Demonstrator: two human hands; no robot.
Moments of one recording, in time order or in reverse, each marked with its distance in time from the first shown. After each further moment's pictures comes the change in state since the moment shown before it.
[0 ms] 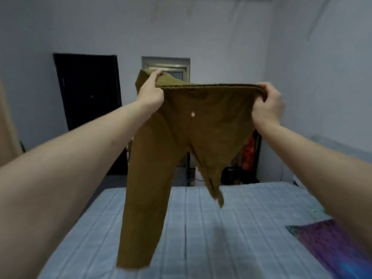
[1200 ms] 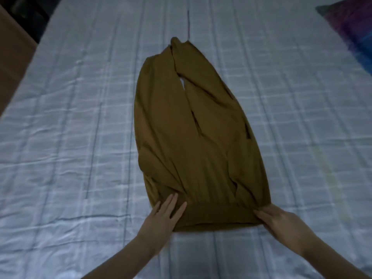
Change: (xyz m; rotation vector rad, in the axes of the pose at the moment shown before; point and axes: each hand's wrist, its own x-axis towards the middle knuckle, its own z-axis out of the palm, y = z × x) left_hand -0.897 -0.337 0.004 0.812 -1.365 0.052; right_hand -0.795 0.181 -0.419 -0.443 -1.733 -0.051
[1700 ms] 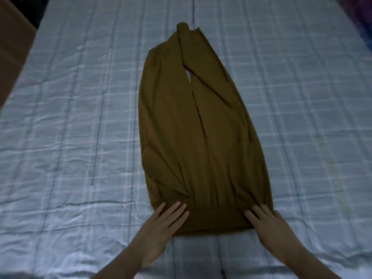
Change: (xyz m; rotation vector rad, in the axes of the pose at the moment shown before) left_hand -0.054 0.008 0.024 0.004 0.116 0.165; right_hand -0.013 -0.055 0.025 -0.148 -0.031 0.091
